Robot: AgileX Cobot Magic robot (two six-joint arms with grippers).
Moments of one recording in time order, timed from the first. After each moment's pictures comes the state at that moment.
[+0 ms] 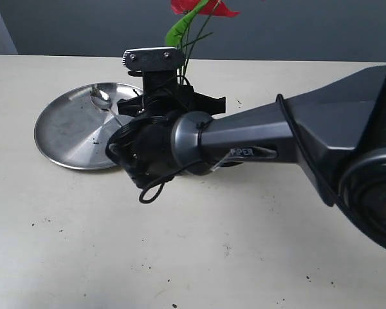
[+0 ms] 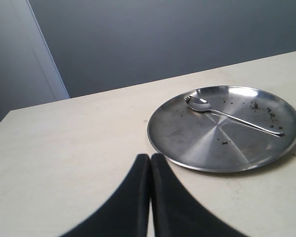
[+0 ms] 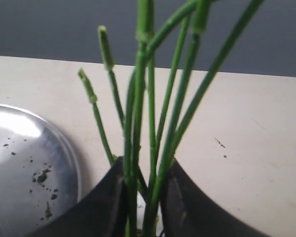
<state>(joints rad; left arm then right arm) -0.05 0.03 0.00 0.07 0.21 0.11 1.13 2.20 -1.46 -1.52 1.01 1.99</state>
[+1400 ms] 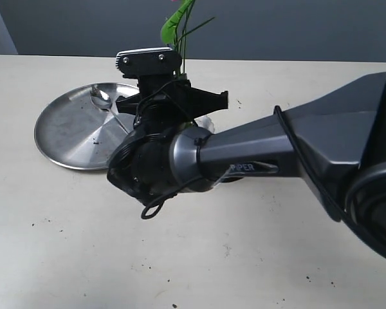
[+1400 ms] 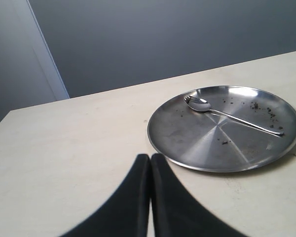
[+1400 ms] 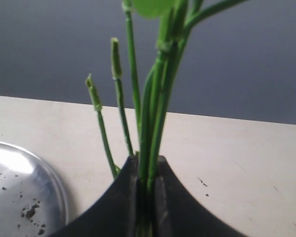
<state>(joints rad) -0.05 0.03 0.00 0.07 0.21 0.11 1.17 2.19 -1.40 -1.67 1.15 2.08</state>
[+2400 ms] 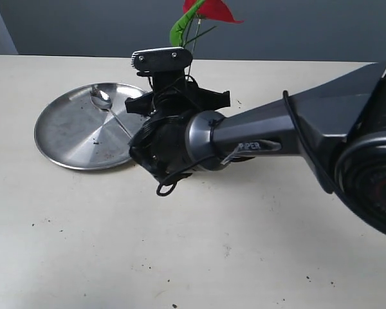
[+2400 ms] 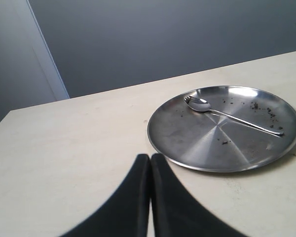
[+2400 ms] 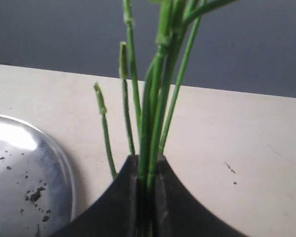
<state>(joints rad) -0.05 0.03 0.00 0.07 0.21 0.11 1.08 2.22 -1.41 -1.66 0.93 2.08</state>
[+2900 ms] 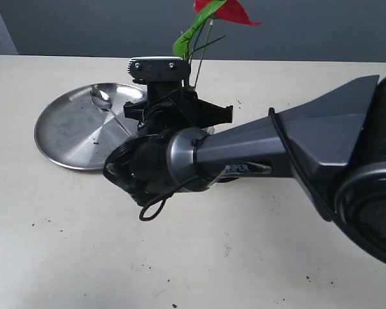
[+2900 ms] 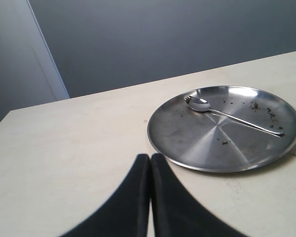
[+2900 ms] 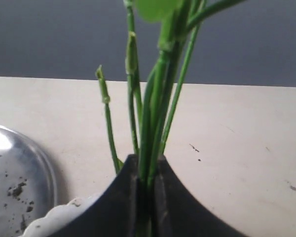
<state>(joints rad) -0.05 0.03 0.00 0.07 0.21 0.11 1.17 2.22 -1.41 -1.52 1.12 2.08</state>
